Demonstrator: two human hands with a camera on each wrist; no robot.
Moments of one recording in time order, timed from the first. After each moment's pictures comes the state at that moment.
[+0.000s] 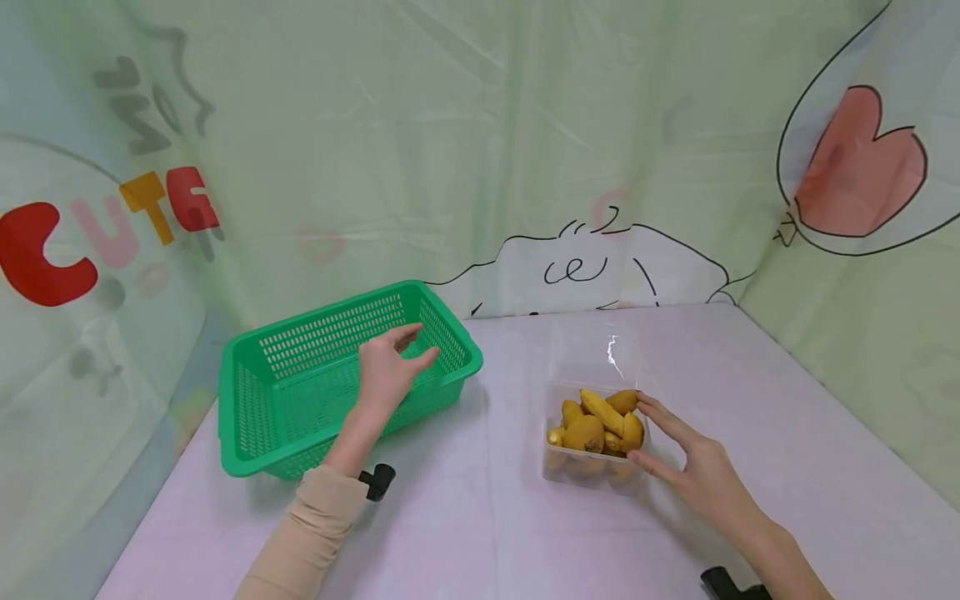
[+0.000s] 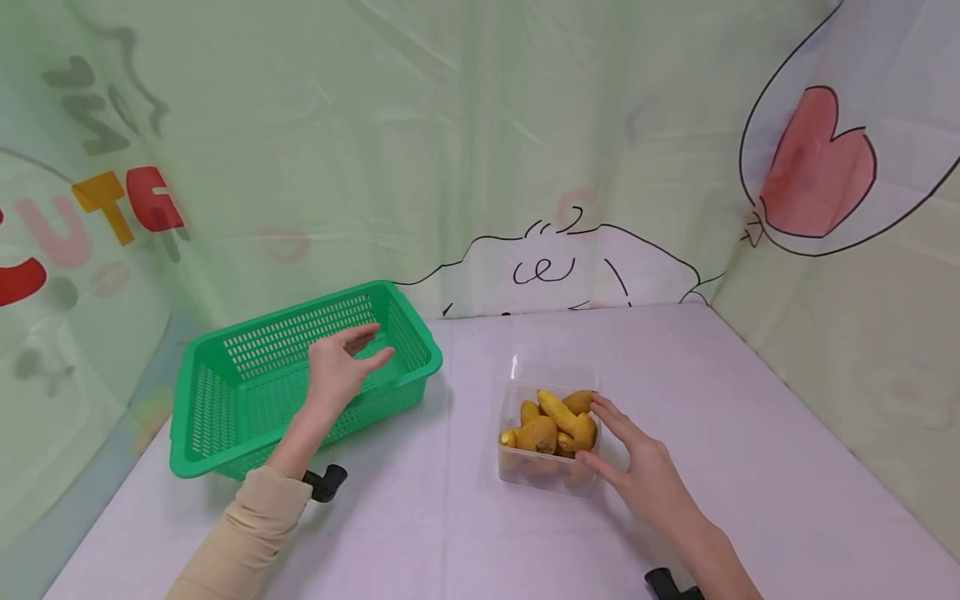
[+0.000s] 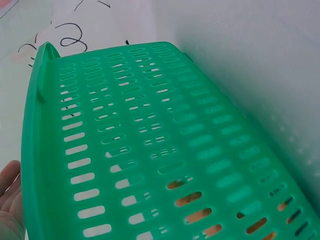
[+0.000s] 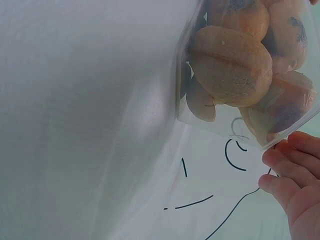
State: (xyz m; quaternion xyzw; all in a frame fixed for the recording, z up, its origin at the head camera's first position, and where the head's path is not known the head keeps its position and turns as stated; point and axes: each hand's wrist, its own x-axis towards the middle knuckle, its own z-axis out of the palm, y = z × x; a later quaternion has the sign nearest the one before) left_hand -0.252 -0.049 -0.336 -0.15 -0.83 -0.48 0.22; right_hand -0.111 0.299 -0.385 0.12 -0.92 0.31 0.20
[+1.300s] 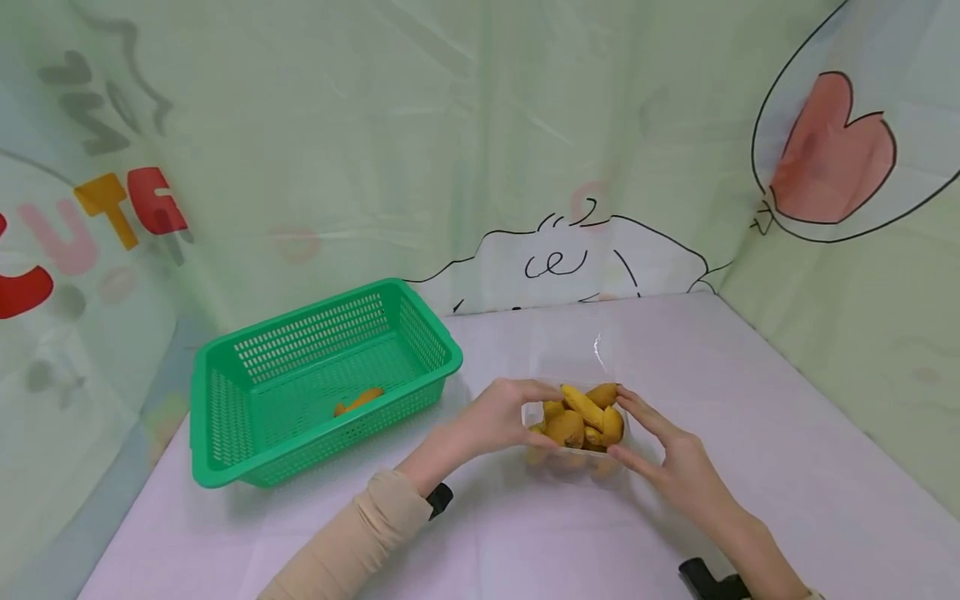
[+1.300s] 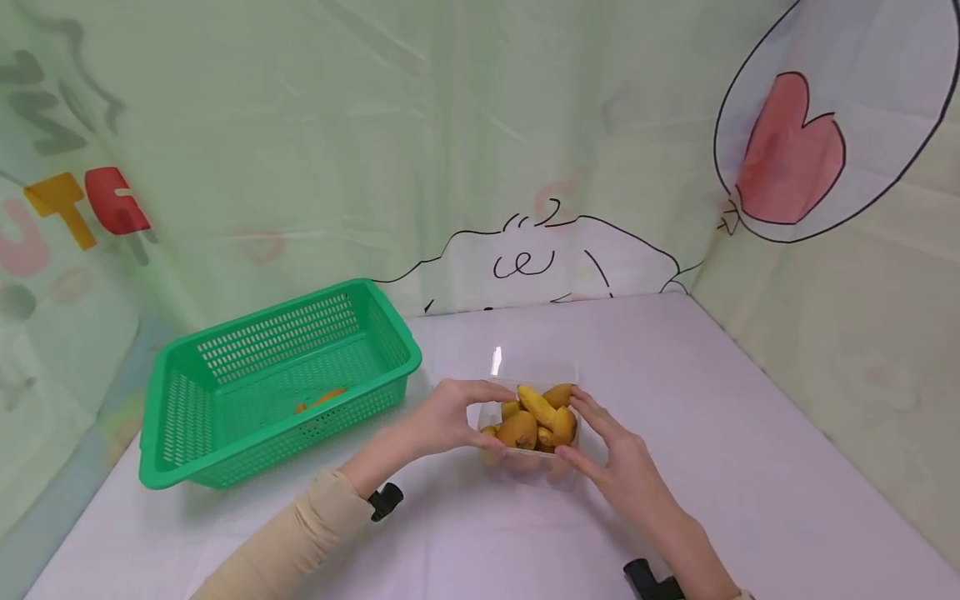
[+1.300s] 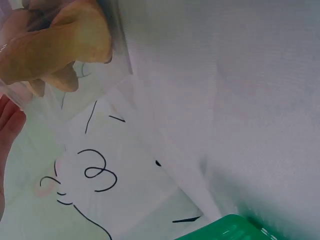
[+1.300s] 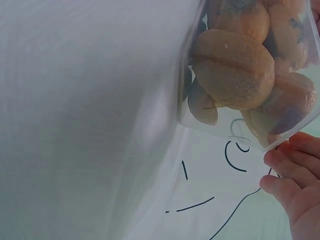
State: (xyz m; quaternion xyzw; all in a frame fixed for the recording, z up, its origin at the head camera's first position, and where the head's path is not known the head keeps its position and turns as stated) left_hand -0.214 0.070 -0.351 -0.51 -0.80 -0.32 0.01; right_hand -0.109 0.299 -0.385 0.13 -0.91 0.32 0.21
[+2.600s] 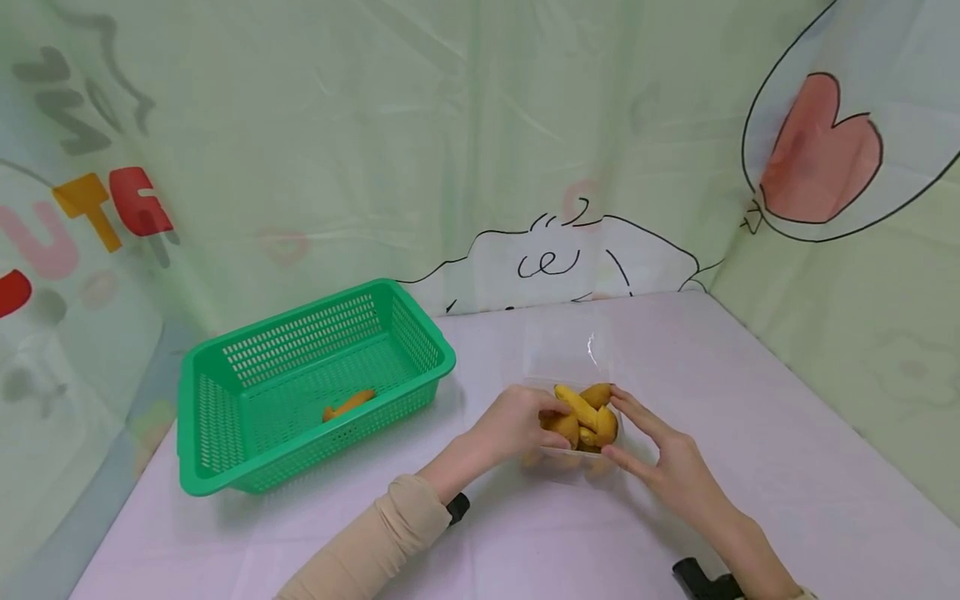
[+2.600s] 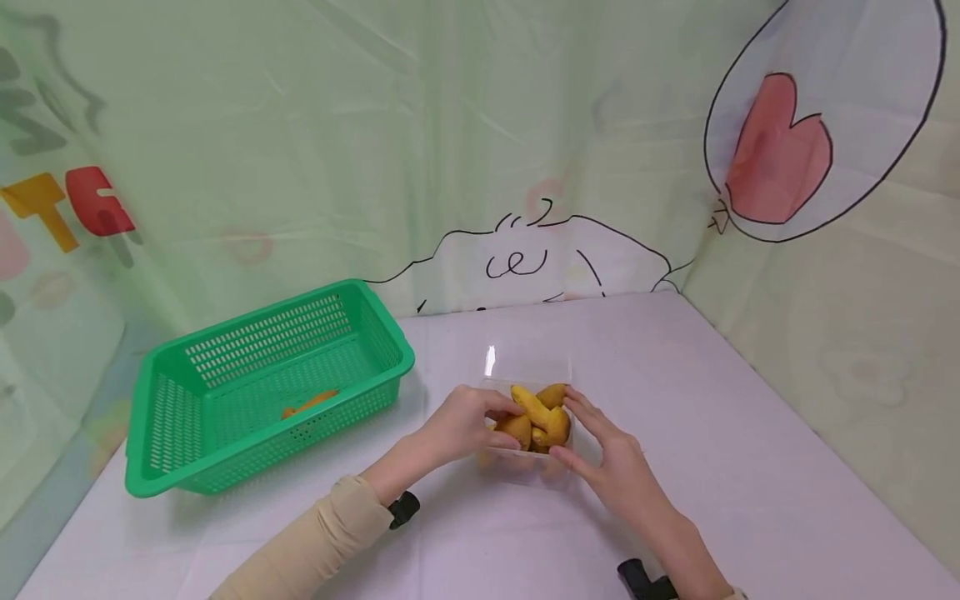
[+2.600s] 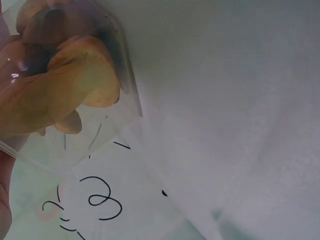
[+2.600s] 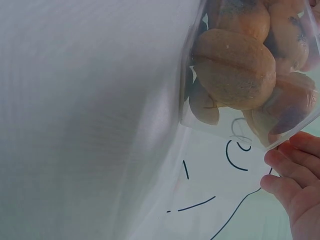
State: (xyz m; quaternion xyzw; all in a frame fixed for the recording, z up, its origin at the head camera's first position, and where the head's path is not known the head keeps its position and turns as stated) left_hand -0.208 0.099 -0.361 -0.45 -0.85 -0.27 0.00; right_hand -0.109 0.299 -0.385 0.12 -0.92 0.31 0.21
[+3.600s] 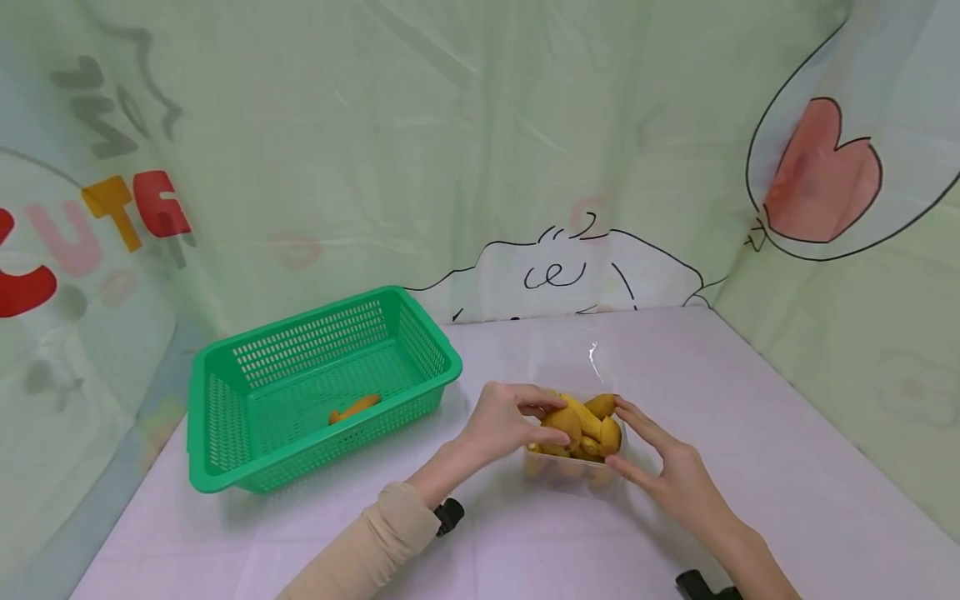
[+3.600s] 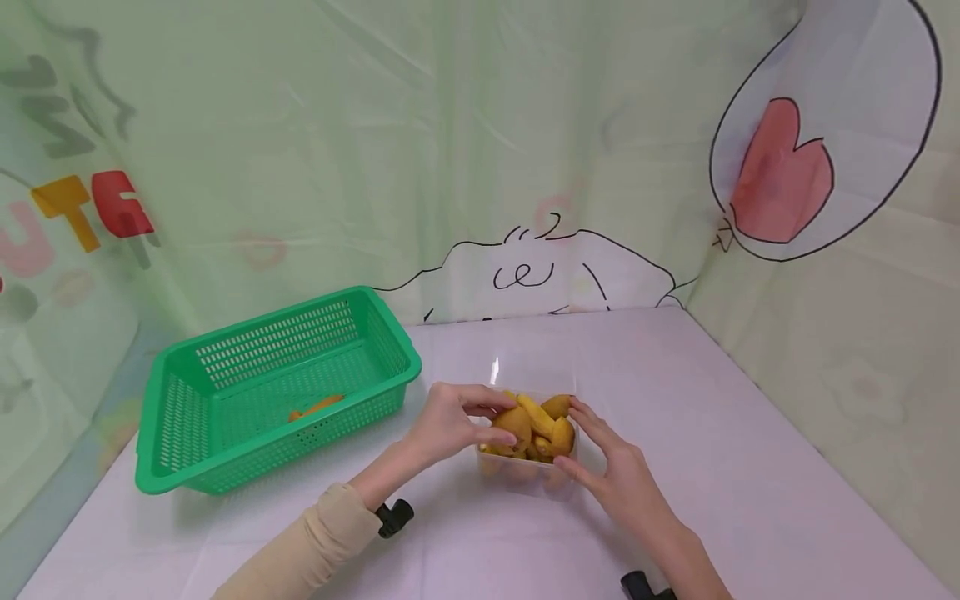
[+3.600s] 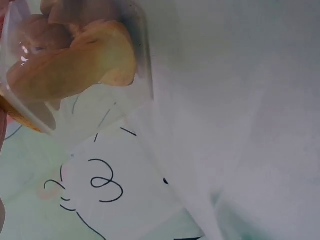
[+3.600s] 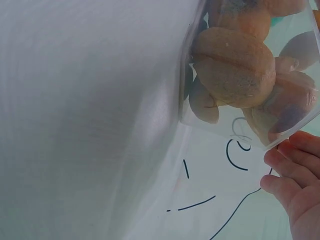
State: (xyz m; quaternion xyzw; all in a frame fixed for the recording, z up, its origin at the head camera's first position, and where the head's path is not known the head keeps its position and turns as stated) left_hand -0.207 0.079 -0.358 -0.42 -0.74 -0.52 0.02; right_hand -0.108 0.298 -0.385 0.12 -0.92 0.31 0.22
